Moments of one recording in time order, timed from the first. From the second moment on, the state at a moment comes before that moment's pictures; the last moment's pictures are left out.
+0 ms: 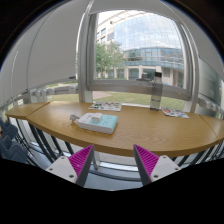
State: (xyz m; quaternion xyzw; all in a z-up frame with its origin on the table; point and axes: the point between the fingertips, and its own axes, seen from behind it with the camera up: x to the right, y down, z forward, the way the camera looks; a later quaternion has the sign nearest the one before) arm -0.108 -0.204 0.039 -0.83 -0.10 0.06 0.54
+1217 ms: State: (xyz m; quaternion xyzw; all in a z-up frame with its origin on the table) arm -0.130 -0.039 0.246 -0.73 0.07 -0.01 0.68
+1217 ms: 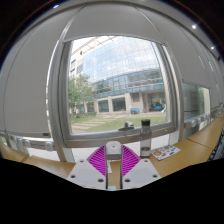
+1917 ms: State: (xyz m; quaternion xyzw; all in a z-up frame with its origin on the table) arm 0.019 -0.033 0.009 -0.86 0.09 0.02 0.50
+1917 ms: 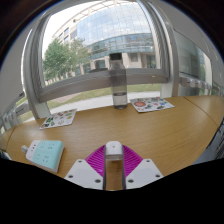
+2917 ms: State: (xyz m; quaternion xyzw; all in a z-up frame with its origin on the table) arm 0.030 -0.188 0.092 -0.82 0.00 -0.01 0.57
